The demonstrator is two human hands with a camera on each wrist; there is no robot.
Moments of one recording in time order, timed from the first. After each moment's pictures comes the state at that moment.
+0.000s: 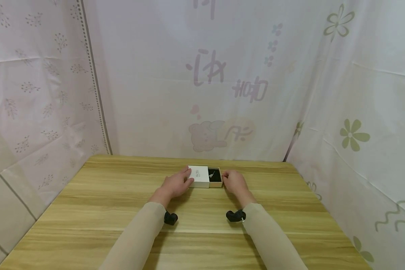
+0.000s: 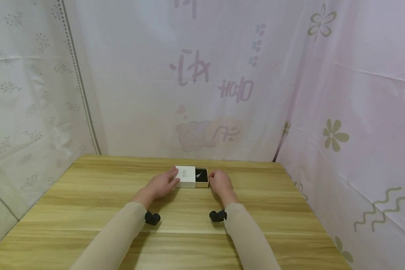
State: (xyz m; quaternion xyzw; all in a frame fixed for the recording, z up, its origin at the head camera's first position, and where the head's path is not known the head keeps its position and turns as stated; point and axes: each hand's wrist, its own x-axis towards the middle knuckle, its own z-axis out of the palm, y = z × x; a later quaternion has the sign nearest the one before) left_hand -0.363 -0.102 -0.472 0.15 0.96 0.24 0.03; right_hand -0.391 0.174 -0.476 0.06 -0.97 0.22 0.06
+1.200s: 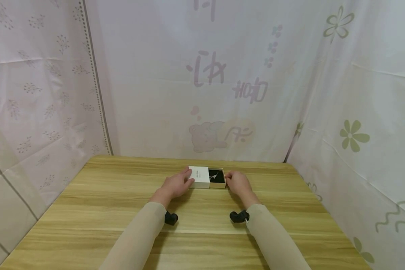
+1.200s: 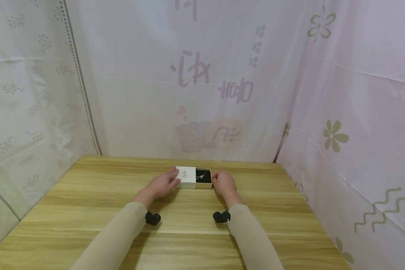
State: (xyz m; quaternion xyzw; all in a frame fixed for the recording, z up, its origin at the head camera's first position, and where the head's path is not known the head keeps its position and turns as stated) left_hand -0.363 -0.101 -0.471 0.15 0.96 0.24 0.03; right_hand -0.389 0.188 -0.477 0.06 -0.97 0.22 0.05
